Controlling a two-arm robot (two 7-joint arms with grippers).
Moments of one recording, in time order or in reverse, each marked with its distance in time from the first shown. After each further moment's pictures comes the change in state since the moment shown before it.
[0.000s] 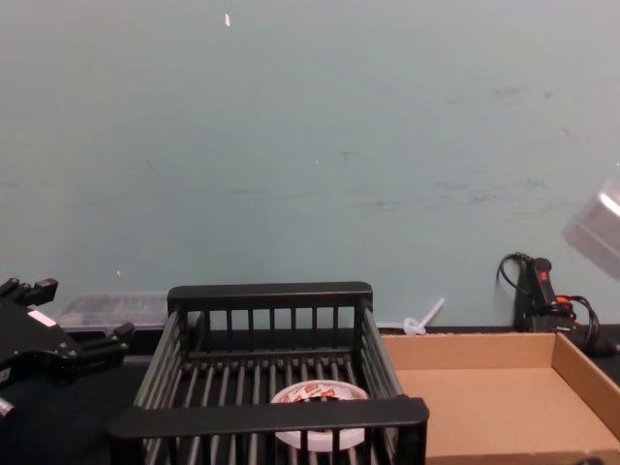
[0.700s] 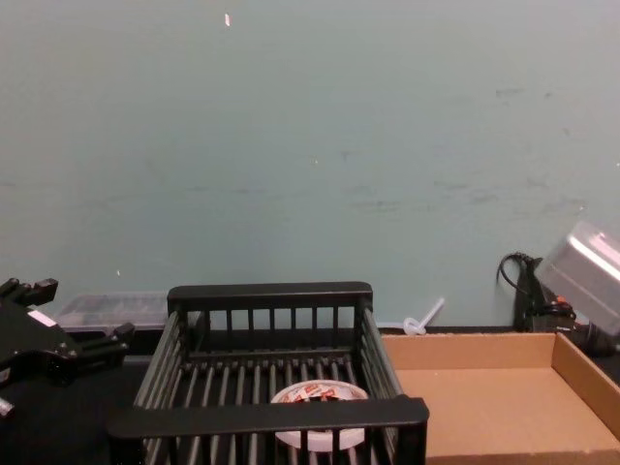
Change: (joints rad) left arm 0.000 0.000 0.000 0.000 0.000 0.000 0.000; right arm 0.033 -0.014 -0.050 0.054 -0.017 -0.002 -0.003
